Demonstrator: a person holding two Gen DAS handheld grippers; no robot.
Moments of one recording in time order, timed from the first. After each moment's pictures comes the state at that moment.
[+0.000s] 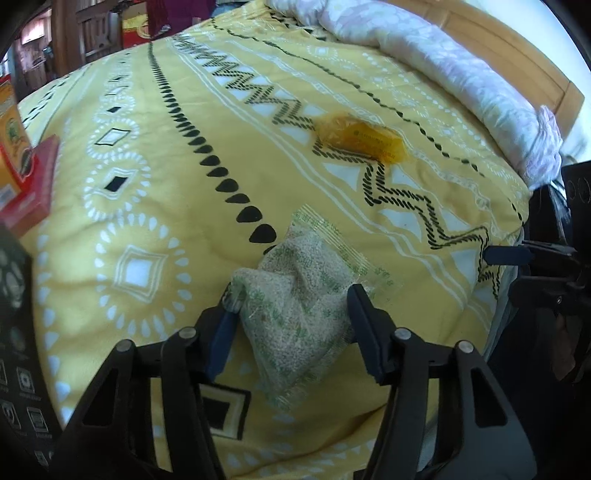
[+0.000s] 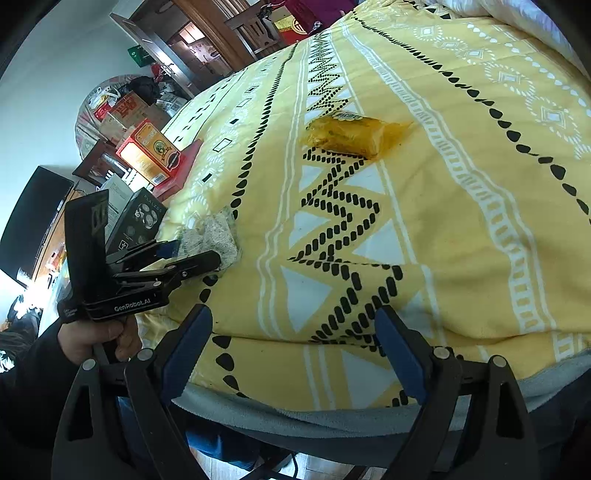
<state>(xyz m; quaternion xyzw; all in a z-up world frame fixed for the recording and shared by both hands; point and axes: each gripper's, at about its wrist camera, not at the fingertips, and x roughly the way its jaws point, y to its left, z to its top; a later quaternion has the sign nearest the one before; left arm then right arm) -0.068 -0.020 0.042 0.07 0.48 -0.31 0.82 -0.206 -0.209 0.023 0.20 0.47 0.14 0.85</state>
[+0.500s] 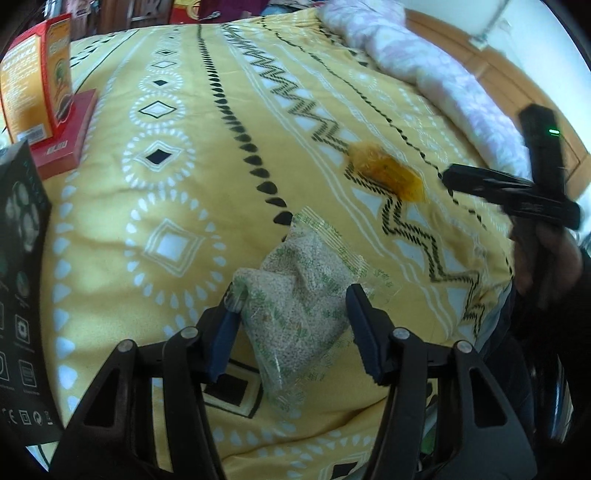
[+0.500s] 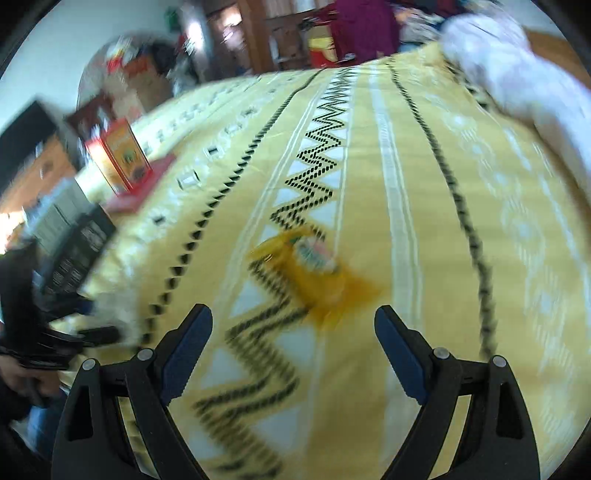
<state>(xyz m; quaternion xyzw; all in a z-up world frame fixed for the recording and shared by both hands) -0.058 0.008 0.050 -0.04 0.49 -0.27 0.83 -0.082 -0.232 0.058 0.00 0.45 0.13 0.88</state>
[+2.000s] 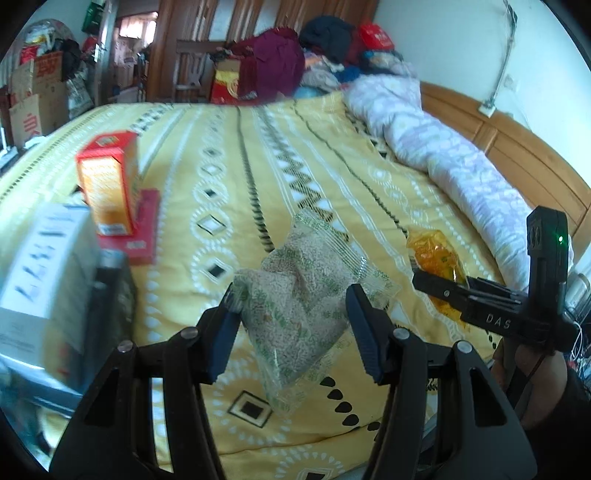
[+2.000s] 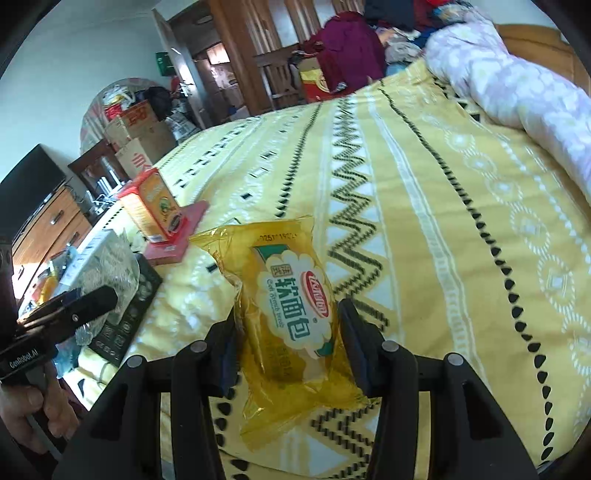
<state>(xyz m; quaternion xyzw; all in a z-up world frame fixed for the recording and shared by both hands) -0.080 0.034 0.165 -0.06 0.36 -0.19 0.91 -0.128 -0.177 0.112 0.10 0.38 0.11 0.91</state>
